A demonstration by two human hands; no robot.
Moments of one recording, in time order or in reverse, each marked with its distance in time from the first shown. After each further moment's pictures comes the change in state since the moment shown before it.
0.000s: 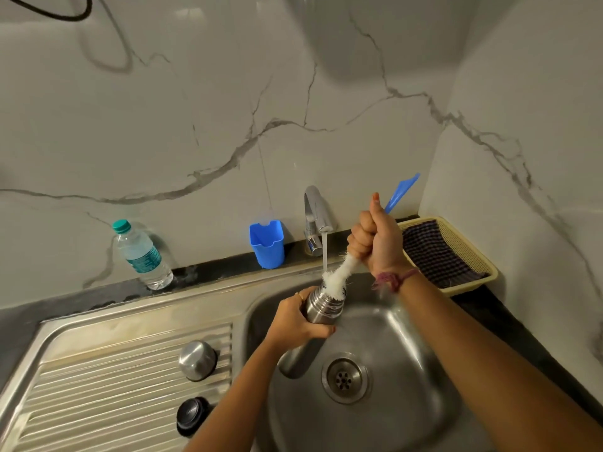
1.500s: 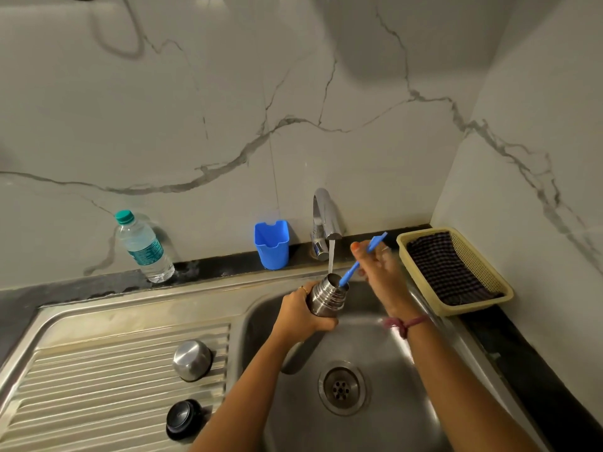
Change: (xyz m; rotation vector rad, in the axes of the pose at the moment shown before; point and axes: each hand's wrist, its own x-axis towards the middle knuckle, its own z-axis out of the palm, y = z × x) left_hand 0.026 0.007 0.004 0.052 0.079 -0.075; right_hand -0.007 0.044 -0.037 -0.707 0.117 -0.002
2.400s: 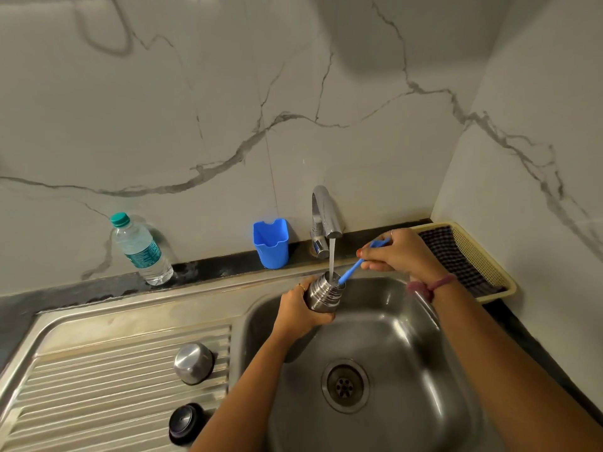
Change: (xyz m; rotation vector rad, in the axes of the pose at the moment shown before) left_hand 0.009 -0.008 0.001 -0.016 0.037 -0.022; right_hand 0.032 -0.030 -0.037 -0.184 -0.162 0.280
